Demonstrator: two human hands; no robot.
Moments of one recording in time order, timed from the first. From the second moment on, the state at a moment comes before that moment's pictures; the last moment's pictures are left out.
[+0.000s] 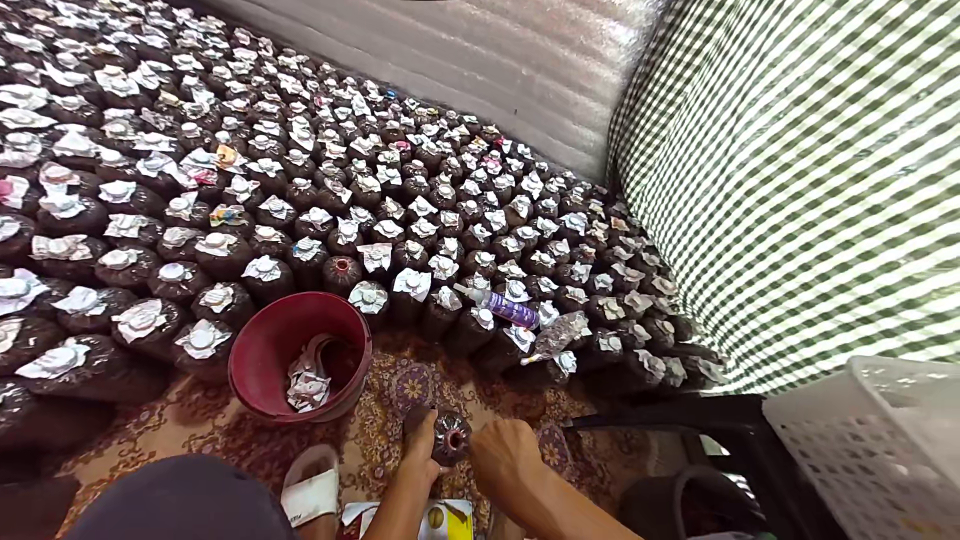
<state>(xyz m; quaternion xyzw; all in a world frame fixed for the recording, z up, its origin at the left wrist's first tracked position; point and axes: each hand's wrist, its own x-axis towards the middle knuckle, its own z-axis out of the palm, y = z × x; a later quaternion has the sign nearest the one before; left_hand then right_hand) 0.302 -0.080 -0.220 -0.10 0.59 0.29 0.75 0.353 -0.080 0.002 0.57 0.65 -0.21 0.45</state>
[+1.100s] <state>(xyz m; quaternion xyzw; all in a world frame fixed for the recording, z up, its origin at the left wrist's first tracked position) 0.193 -0.088 -0.019 -0.13 0.41 0.42 0.80 0.422 -0.126 0.149 0.57 0.81 -0.13 0.04</state>
